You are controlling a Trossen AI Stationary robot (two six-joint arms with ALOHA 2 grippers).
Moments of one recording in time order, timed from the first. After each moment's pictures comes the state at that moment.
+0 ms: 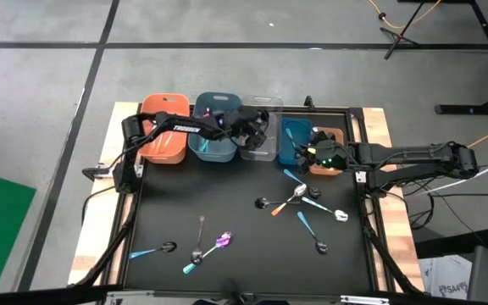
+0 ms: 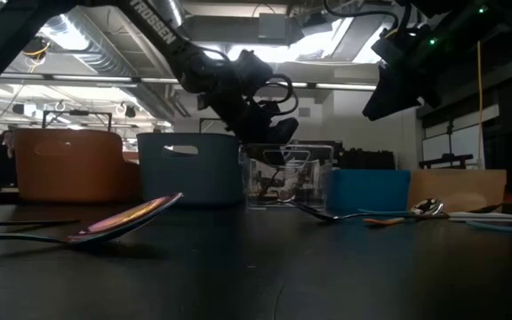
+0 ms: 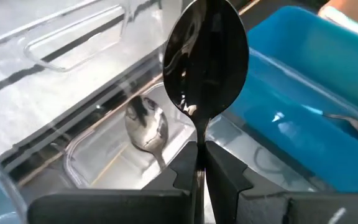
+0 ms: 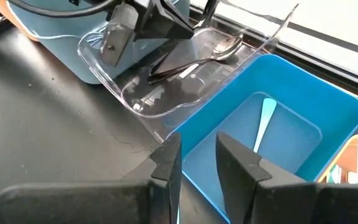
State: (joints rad) left arm 0.41 2.02 1.30 0.09 -0.23 -0.23; right arm -0.08 1.01 0.67 -0.39 0.46 0.57
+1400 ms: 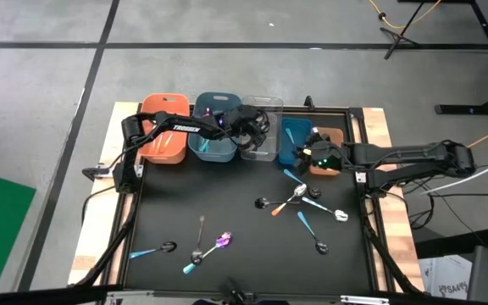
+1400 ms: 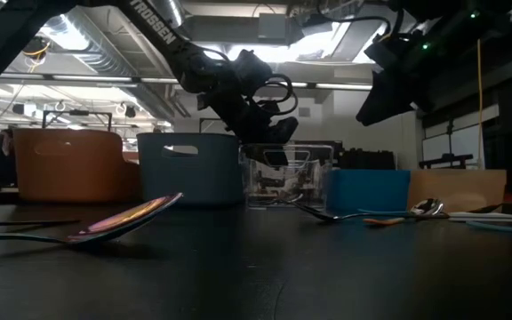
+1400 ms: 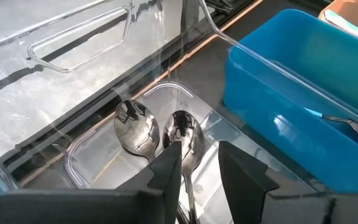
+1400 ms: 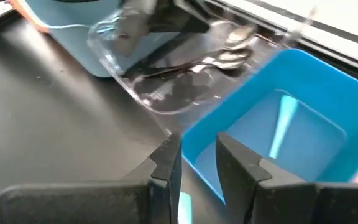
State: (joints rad) left arm 0.42 2.02 1.30 0.10 -0.23 -0.23; right arm -0.08 1.07 0.67 -0.34 0.42 0.56
